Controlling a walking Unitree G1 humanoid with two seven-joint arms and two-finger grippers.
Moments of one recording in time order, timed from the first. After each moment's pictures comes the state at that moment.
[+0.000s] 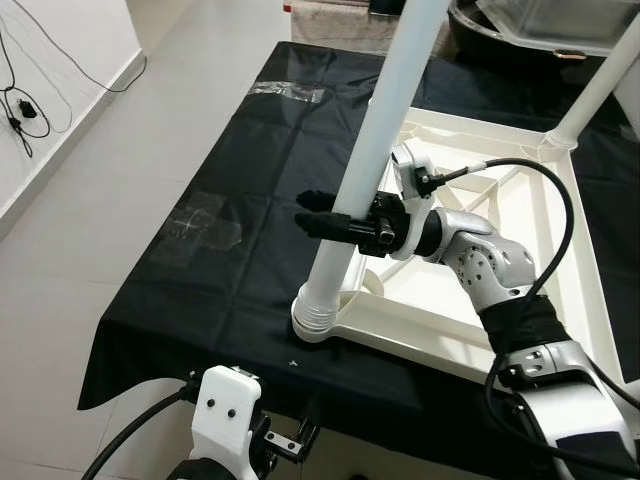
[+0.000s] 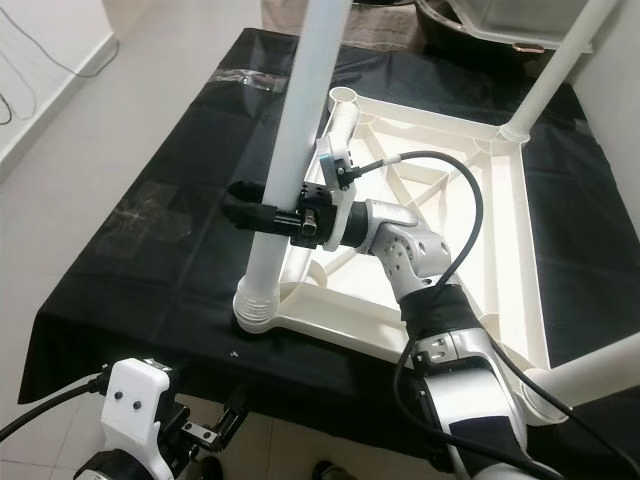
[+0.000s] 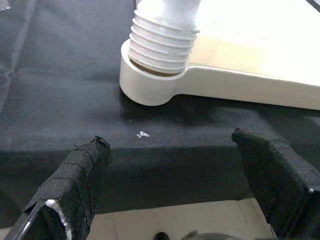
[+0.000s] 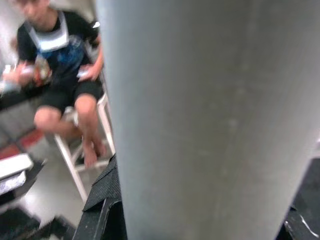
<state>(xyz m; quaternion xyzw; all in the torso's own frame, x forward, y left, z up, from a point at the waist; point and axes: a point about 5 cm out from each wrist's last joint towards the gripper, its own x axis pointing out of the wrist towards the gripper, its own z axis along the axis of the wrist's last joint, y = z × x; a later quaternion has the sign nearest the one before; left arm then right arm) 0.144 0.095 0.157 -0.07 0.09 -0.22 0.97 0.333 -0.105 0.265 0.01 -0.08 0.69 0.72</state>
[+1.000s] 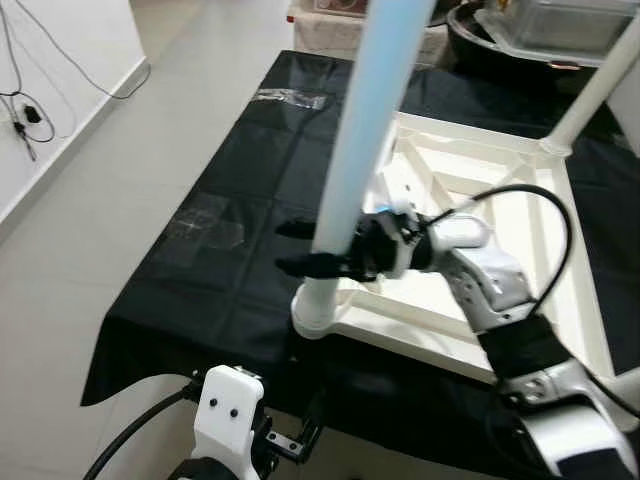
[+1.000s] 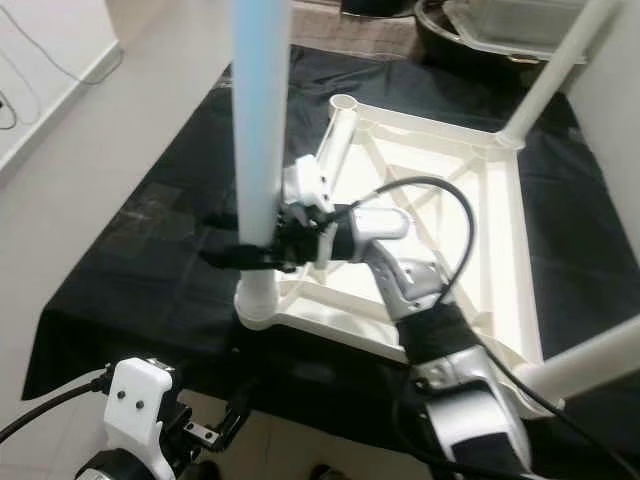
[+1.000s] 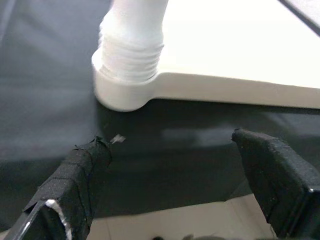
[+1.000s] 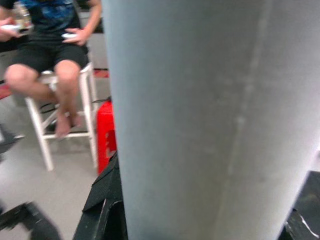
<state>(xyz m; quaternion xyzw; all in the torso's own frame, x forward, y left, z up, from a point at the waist) 0.145 0.091 0.158 -0.07 0.09 -0.23 0.97 0.329 -0.075 0.254 -0.06 -0.09 0.68 0.72</state>
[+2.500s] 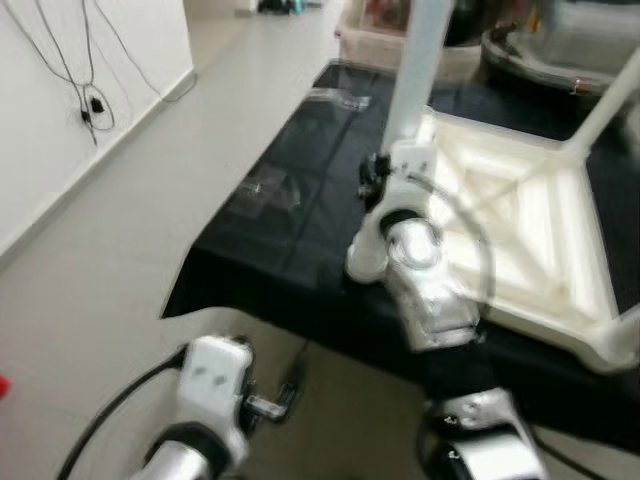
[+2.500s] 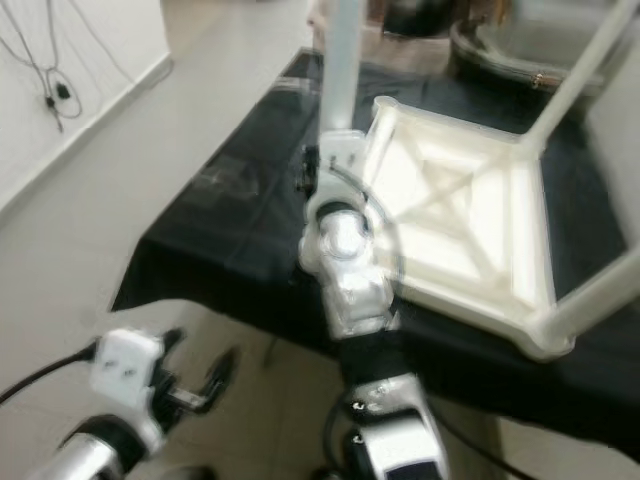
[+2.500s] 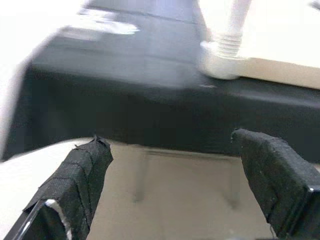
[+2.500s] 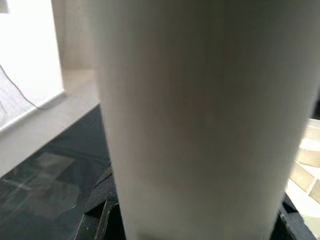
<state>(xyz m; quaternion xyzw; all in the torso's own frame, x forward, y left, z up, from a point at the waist) 0.174 0.112 0.164 -0.03 0.04 -0.18 0.98 0.368 -0.112 0.245 0.00 -0.07 -0.14 0.99</state>
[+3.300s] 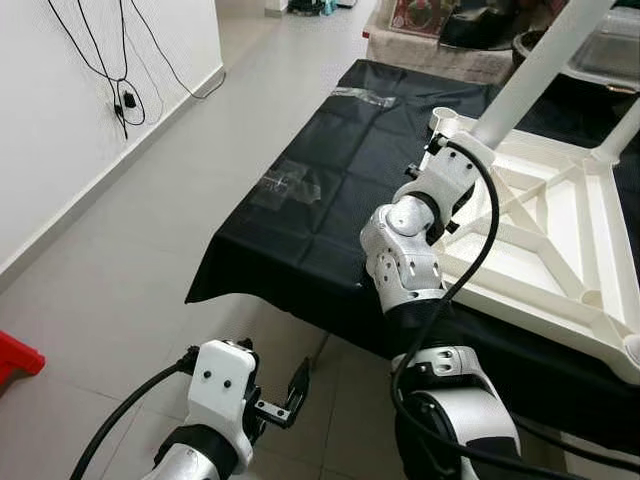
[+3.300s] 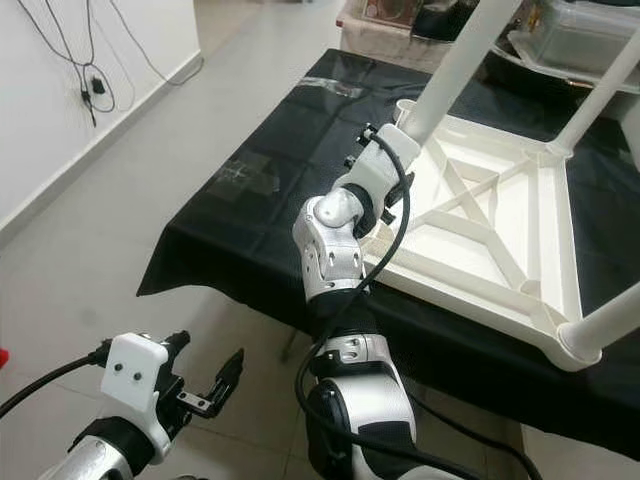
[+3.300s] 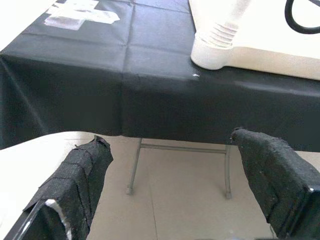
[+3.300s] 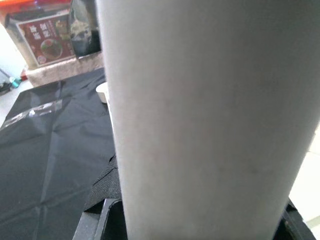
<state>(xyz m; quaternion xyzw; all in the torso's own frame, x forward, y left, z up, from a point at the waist) 0.173 0.105 0.159 -0.02 0.05 -0.20 0.98 0.375 -0.107 0.252 0.16 -0.05 -0.37 0.91</state>
